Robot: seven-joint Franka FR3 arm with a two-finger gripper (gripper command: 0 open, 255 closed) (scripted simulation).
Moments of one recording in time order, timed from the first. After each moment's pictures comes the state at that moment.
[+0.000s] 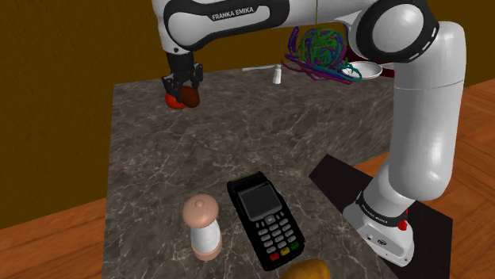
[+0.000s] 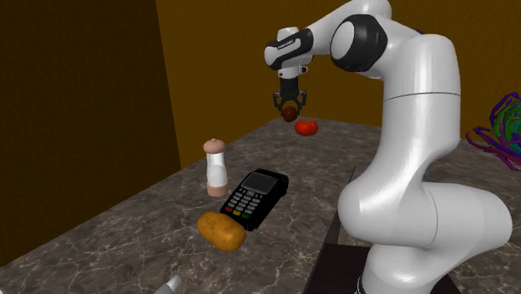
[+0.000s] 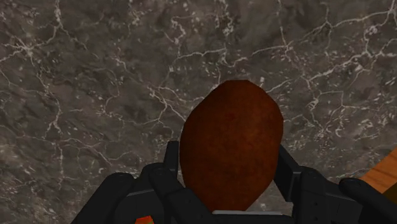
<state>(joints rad) 0.02 0.44 0.43 -1.39 -0.31 1.85 0.42</state>
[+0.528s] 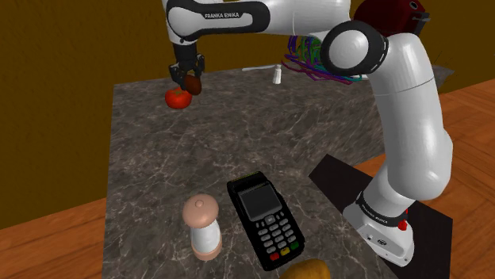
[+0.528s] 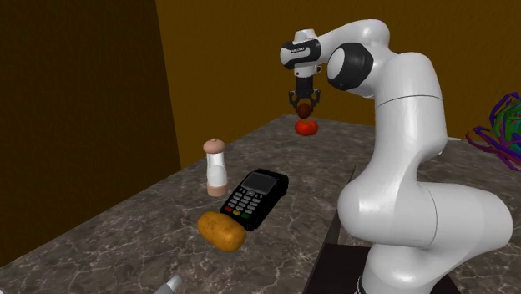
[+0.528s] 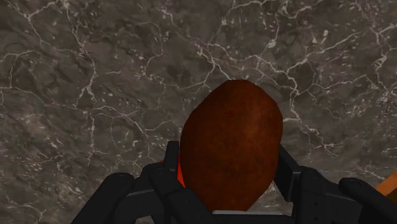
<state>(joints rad) 0.00 0.66 0.38 -1.05 -0.34 1.75 0.28</state>
